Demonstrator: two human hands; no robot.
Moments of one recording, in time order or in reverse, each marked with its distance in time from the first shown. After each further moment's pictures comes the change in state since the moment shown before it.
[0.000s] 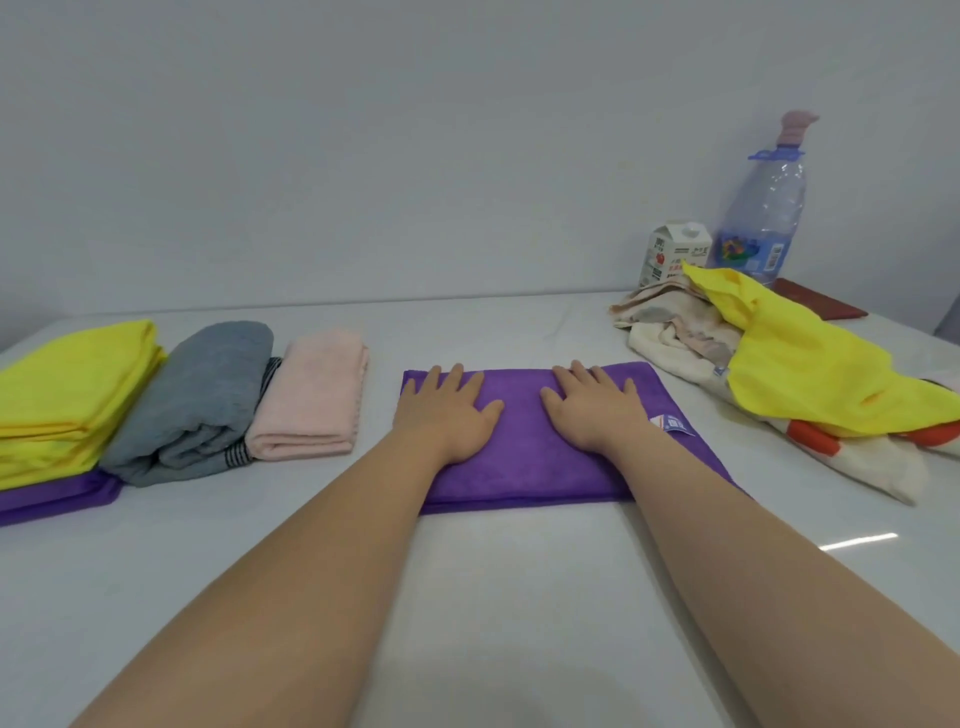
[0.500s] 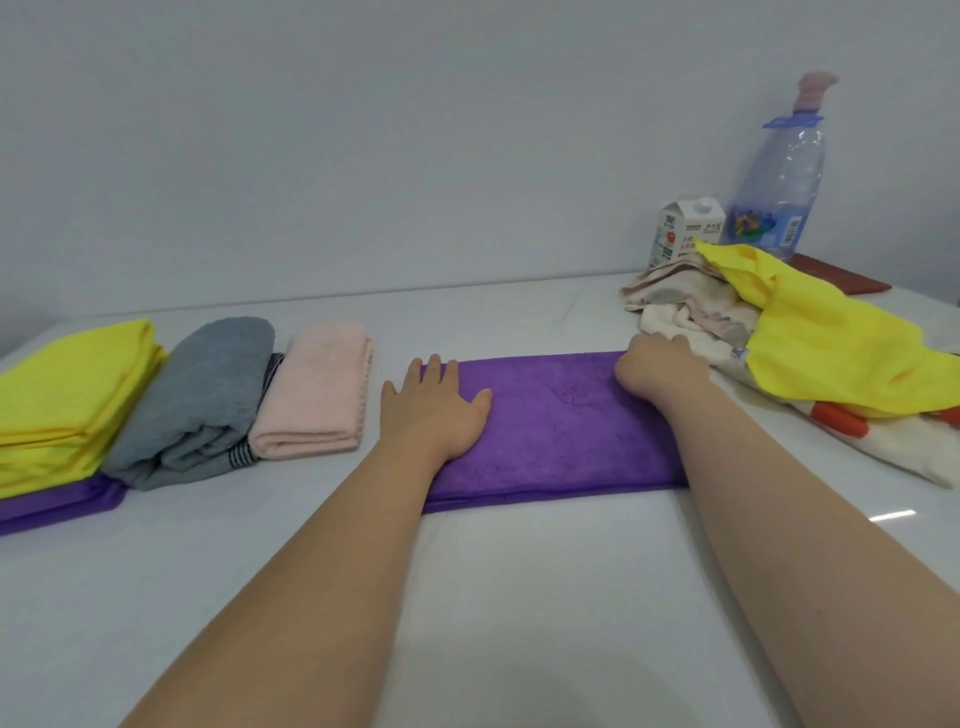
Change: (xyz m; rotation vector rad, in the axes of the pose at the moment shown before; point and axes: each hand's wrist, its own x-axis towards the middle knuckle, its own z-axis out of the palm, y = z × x) left_hand -0.005 -0.013 0.004 -0.058 0.071 -0.128; right_hand 0.020 0.041 -0.023 0.011 0.098 0.306
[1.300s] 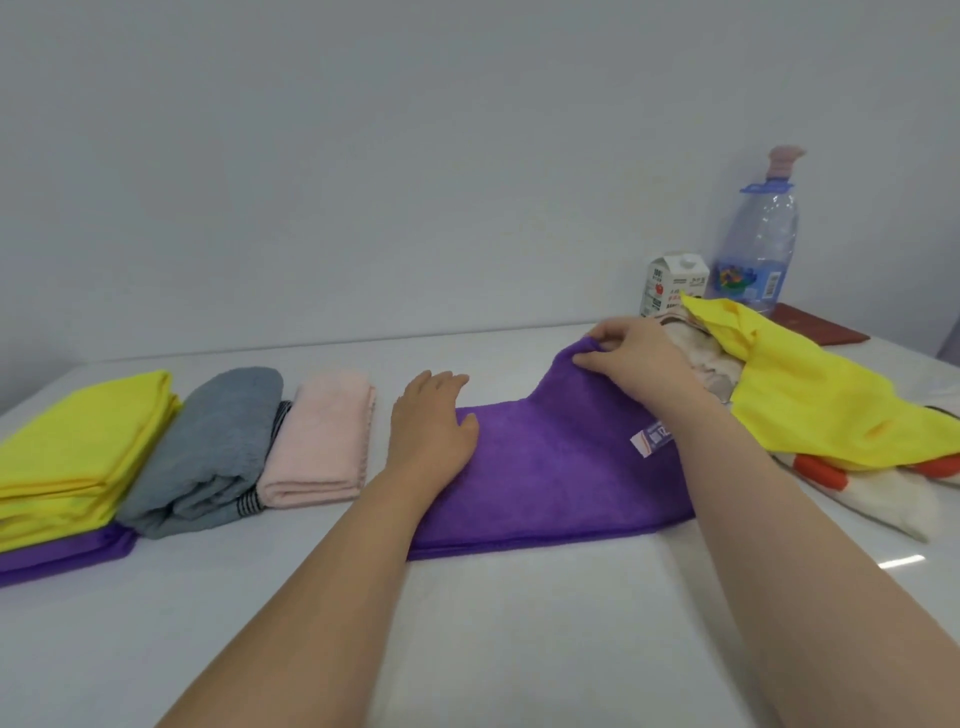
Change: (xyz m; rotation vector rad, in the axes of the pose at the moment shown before) left_hand 0.000 0.002 -0.022 -0.373 0.335 0.143; right_hand -0.031 -0.026 -0.070 0.811 0.152 -0.290
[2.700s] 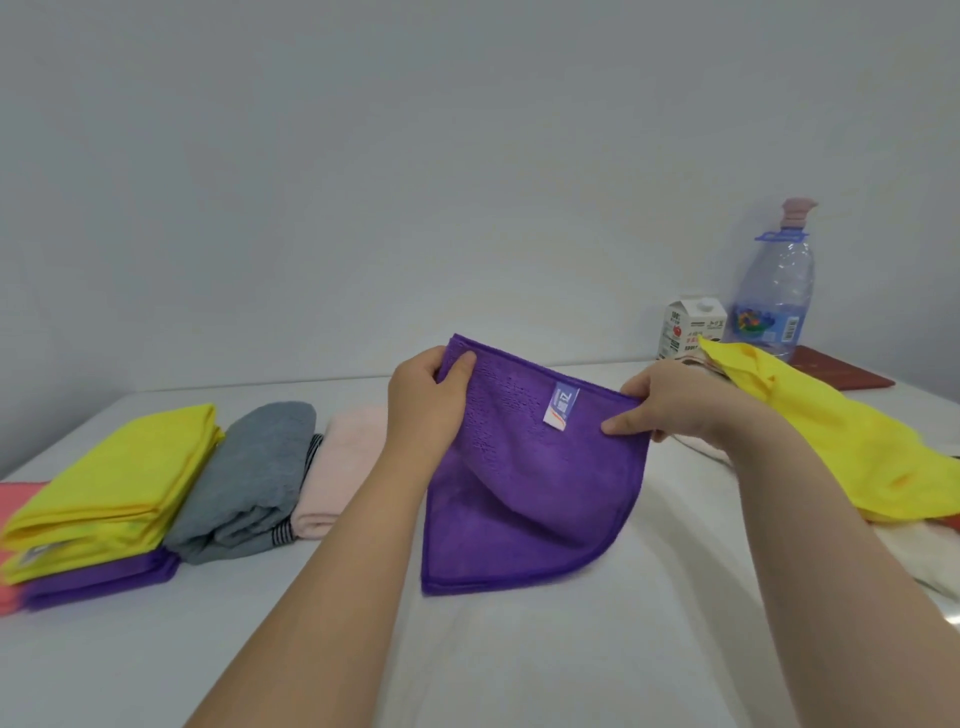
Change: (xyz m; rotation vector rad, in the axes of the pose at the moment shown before) left_hand 0.012 0.031 -0.069 -0.683 0.381 -0.098; right_hand -0.015 -0.033 -0.038 -0.229 -0.401 0.079
